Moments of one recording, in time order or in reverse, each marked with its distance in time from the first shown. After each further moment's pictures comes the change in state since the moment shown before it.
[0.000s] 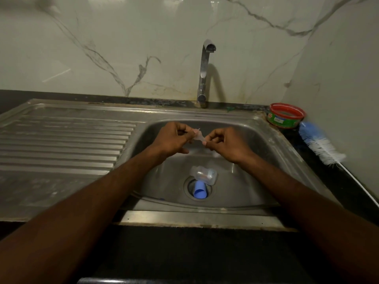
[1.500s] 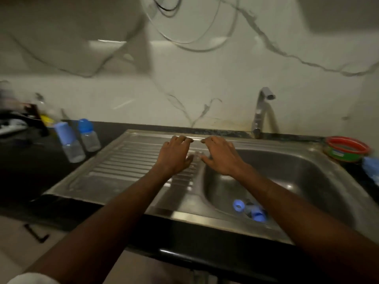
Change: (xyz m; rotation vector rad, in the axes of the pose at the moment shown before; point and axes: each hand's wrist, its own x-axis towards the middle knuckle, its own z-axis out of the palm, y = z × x) left_hand -0.074 0.014 -0.186 1.253 0.207 0.143; right_hand 0.023 -0.175 0.096 -0.523 -0.030 -0.430
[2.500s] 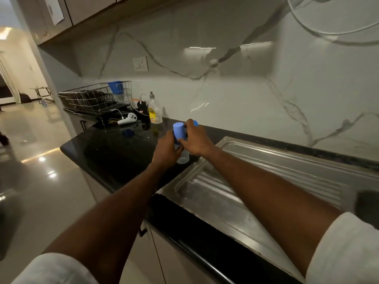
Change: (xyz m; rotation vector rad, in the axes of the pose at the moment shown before) left_hand -0.112 -0.356 -0.031 -0.320 0.307 -0.616; right_hand 0.244 -0.365 0.123 0.554 -0.046 -0.292
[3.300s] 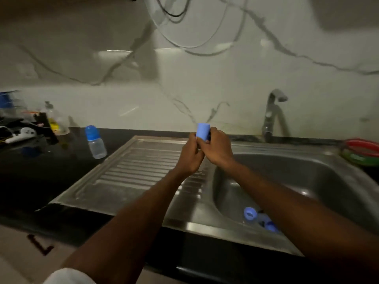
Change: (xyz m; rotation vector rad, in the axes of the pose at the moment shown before) left_hand -0.131 0.334 0.165 -0.613 -0.337 0.404; right_hand -0.271 0.154 -0.241 -0.099 0.488 0.477
